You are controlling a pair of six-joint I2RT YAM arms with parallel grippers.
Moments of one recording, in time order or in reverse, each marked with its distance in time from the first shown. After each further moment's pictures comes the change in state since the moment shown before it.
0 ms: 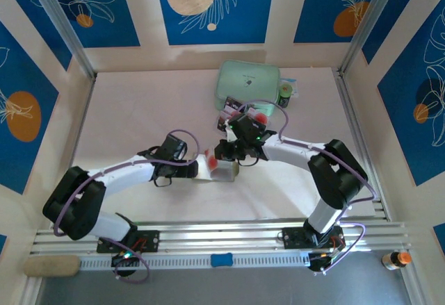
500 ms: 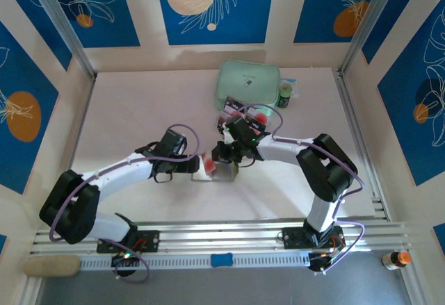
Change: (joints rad) left arm 0.000 -0.026 0.071 -0.045 0.005 0.001; right arm 0.001 0.080 0.000 0.070 -0.043 0.048
